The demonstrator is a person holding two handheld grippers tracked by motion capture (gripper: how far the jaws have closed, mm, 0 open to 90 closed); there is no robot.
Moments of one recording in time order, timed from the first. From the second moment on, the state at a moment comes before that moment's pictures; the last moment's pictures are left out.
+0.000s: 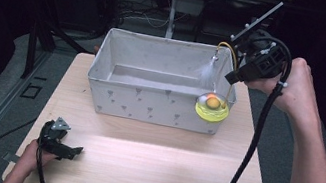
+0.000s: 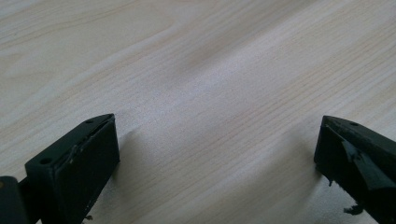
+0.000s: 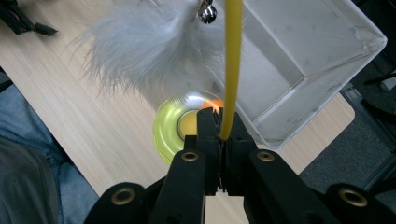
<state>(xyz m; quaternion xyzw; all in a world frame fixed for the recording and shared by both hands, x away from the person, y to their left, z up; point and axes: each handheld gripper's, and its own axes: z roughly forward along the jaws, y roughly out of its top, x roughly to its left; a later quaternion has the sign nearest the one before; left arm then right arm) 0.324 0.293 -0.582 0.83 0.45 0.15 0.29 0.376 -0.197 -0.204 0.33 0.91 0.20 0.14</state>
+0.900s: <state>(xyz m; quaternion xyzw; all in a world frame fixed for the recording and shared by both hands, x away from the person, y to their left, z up) 0.324 0.293 -0.582 0.84 0.44 0.15 0.29 0.420 -0.198 -0.191 0.38 0.89 0.19 0.16</state>
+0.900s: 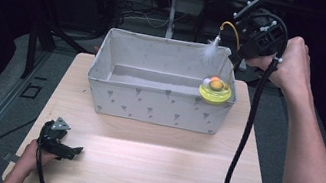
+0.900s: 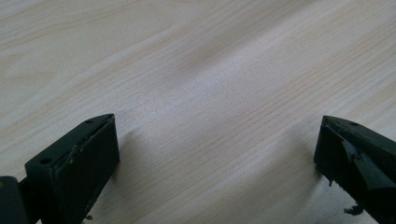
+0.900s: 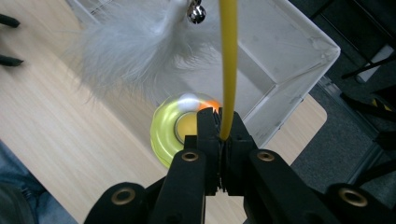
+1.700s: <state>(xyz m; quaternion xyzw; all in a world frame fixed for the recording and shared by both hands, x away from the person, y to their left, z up) 0.324 0.294 -0.582 0.84 0.44 0.15 0.29 0.465 -0.206 -0.211 0.42 0.87 0.20 0.18</state>
